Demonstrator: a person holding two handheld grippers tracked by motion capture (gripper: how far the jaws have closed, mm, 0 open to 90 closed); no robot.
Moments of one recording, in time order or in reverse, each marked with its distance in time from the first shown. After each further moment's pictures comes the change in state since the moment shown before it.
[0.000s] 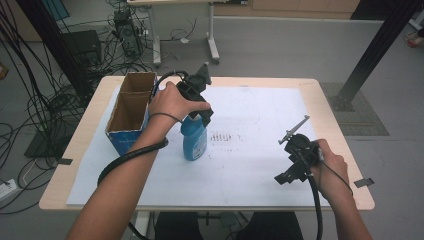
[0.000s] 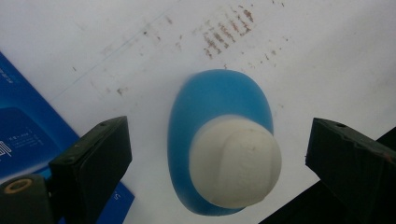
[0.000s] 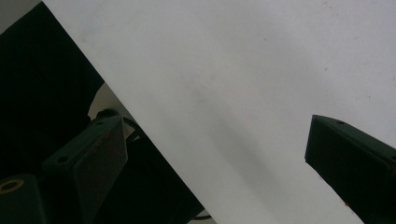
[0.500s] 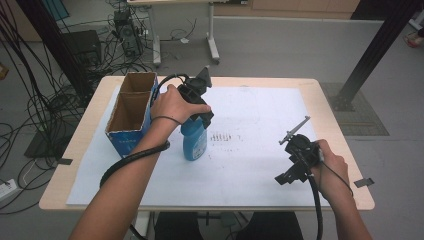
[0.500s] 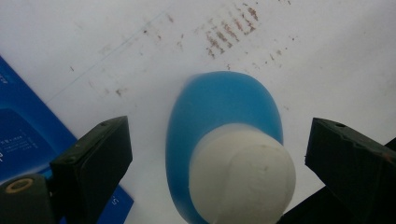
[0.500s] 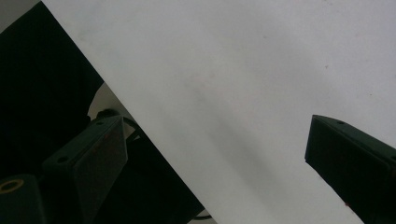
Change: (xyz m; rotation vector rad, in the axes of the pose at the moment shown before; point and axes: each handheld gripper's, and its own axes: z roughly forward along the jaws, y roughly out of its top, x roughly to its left) left arm -0.001 0.000 0.010 0.003 0.004 -0.001; right arm -0.001 -0.002 0.001 0.000 0.003 0.003
